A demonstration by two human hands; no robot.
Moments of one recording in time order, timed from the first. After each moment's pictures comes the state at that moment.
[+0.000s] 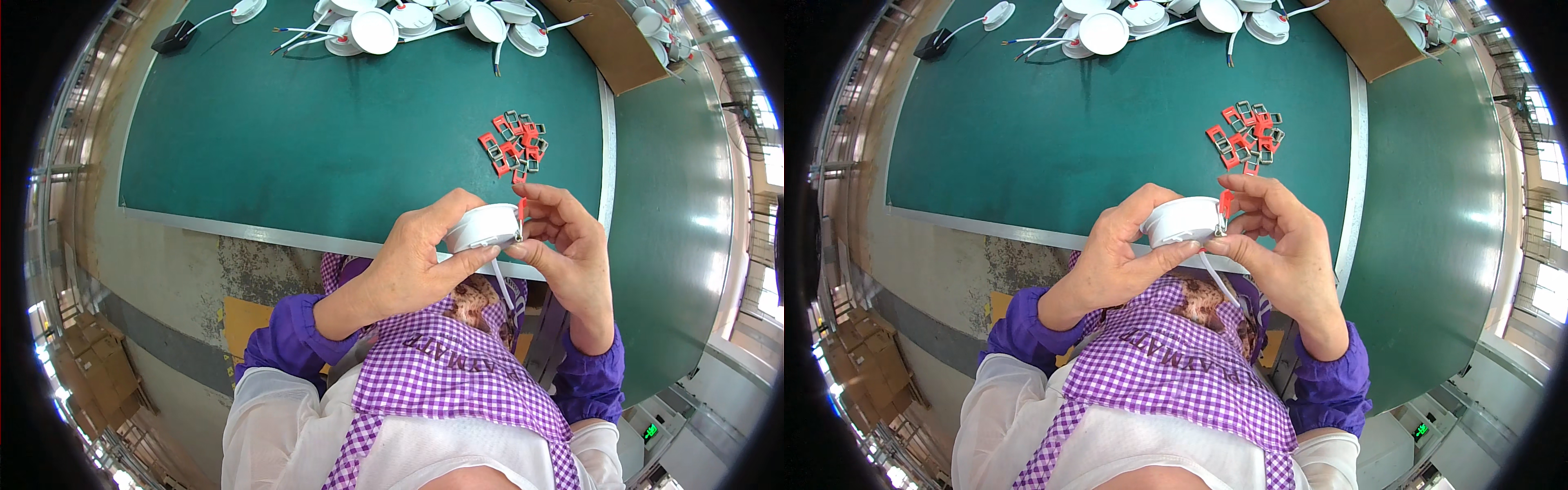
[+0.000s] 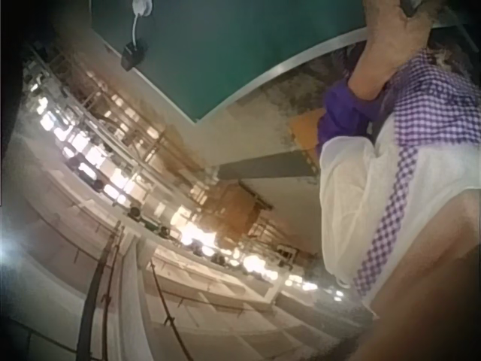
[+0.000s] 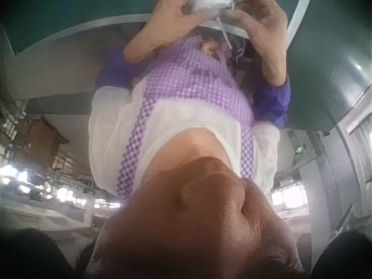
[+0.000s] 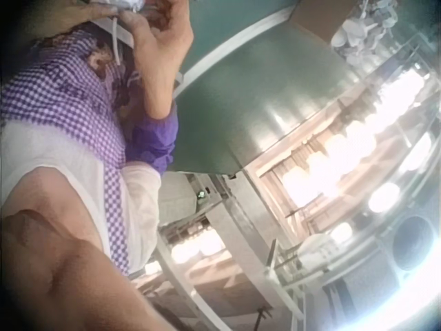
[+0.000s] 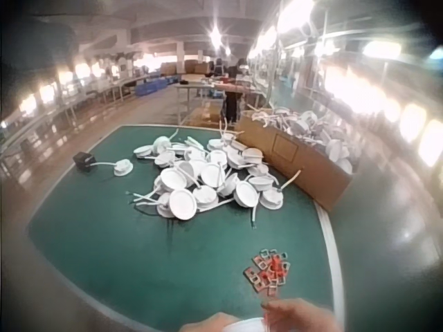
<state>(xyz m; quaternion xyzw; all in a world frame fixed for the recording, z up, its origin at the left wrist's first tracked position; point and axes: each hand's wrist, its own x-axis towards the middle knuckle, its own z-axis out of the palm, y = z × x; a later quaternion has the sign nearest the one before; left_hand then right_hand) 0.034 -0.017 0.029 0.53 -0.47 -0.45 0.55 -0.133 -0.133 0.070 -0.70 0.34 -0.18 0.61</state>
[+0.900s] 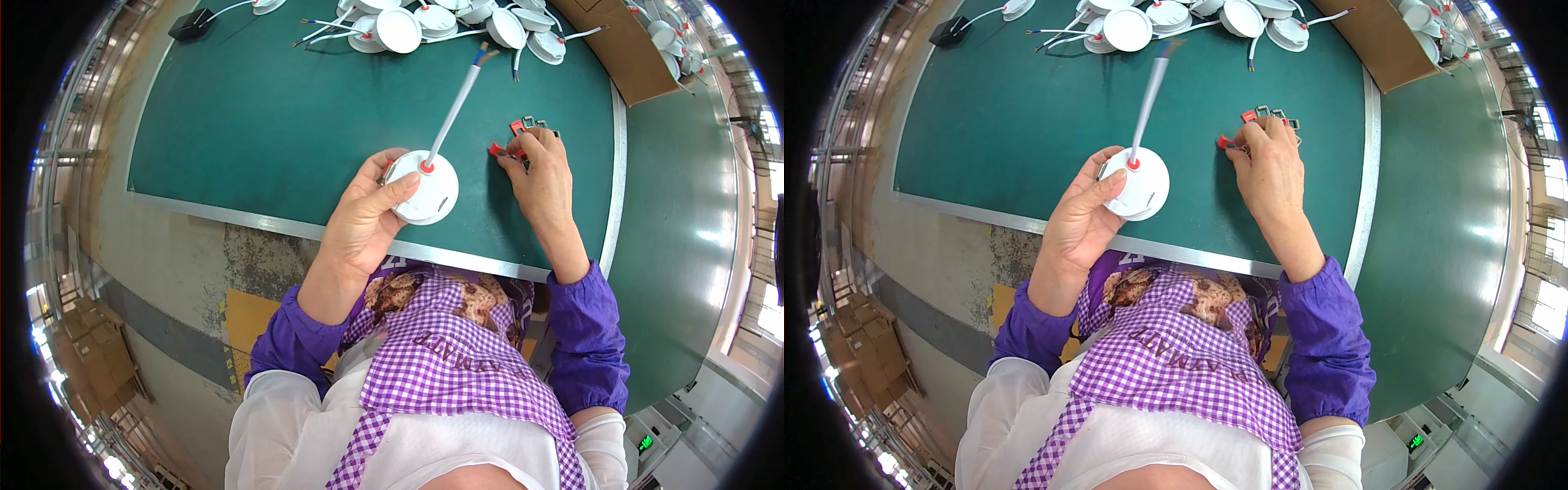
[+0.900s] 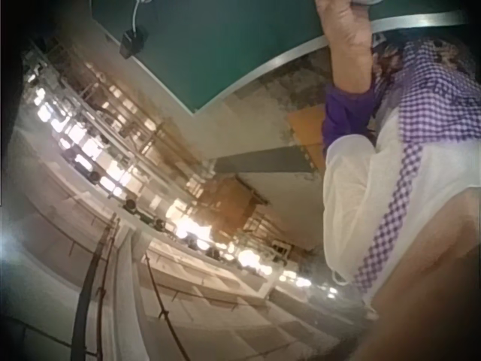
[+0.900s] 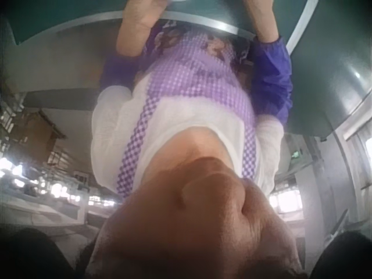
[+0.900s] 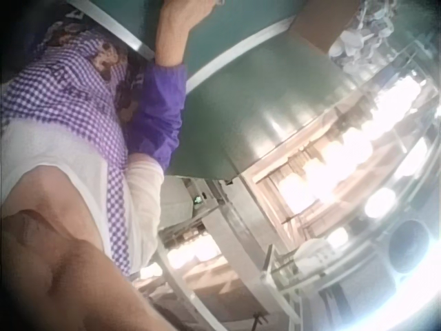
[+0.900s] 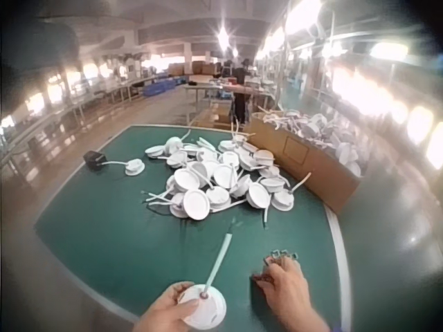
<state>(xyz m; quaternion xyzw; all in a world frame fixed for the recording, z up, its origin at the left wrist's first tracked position) 0.080 -0.003 -0.010 0.38 0.00 -0.57 0.73 -0.078 -0.184 -0.012 -0.91 0.35 -0.18 0.13</state>
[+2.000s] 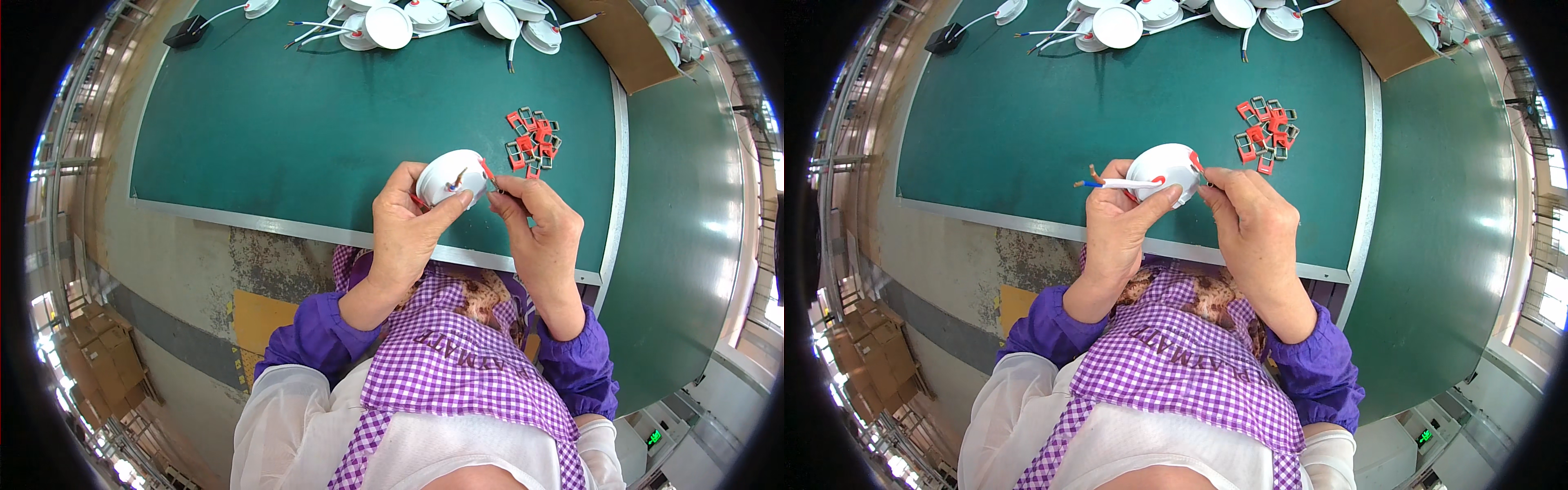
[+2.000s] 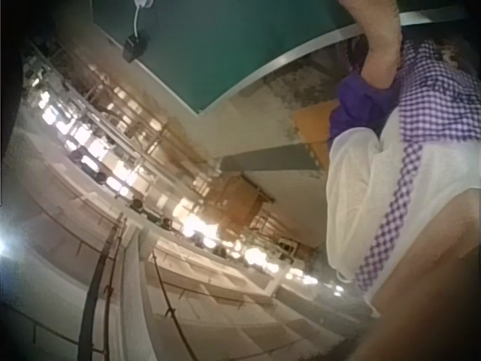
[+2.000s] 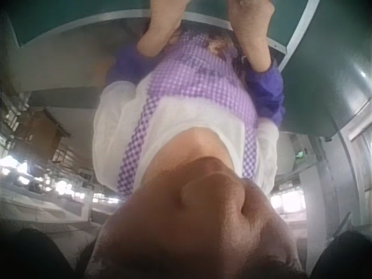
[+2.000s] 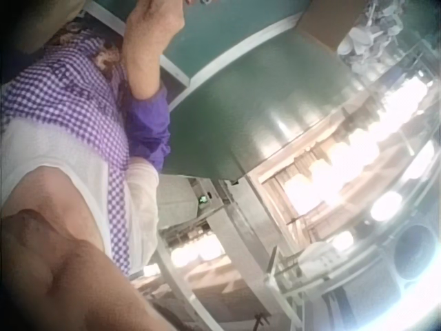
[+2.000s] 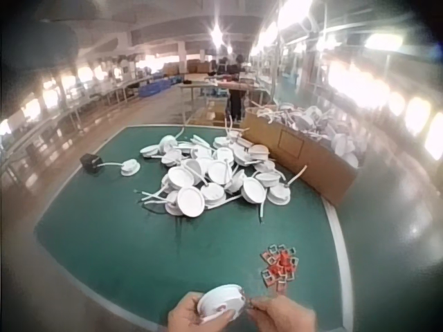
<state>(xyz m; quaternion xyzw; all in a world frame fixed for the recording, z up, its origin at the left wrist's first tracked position) 0.025 -0.025 -0.011 0.53 -0.14 -0.41 0.73 -0.098 -0.119 0.025 -0.83 0.32 -0.30 0.34</state>
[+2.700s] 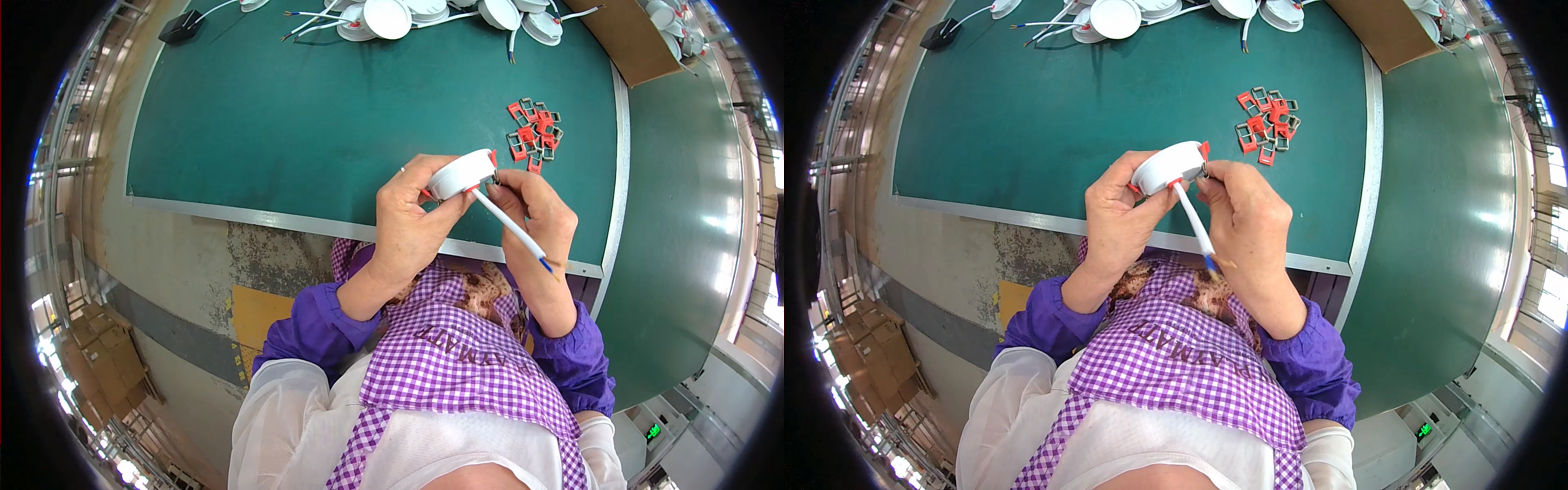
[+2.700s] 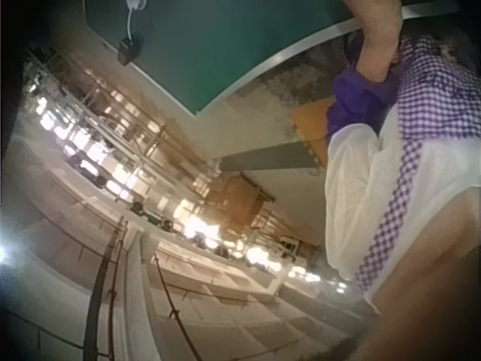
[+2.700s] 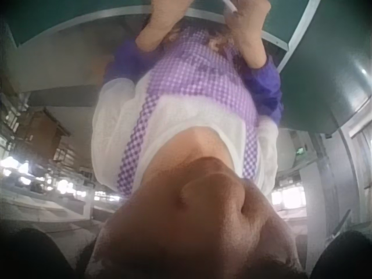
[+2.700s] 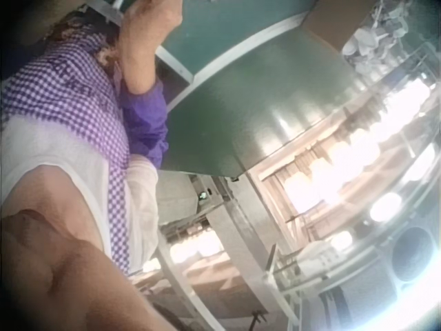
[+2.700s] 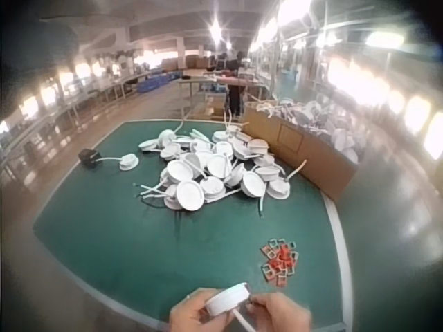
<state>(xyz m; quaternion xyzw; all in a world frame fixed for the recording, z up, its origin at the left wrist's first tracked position) 0.028 -0.025 -0.022 0.61 -0.33 -0.27 0.67 -0.090 -0.105 0.028 -0.82 0.35 -0.30 0.34</state>
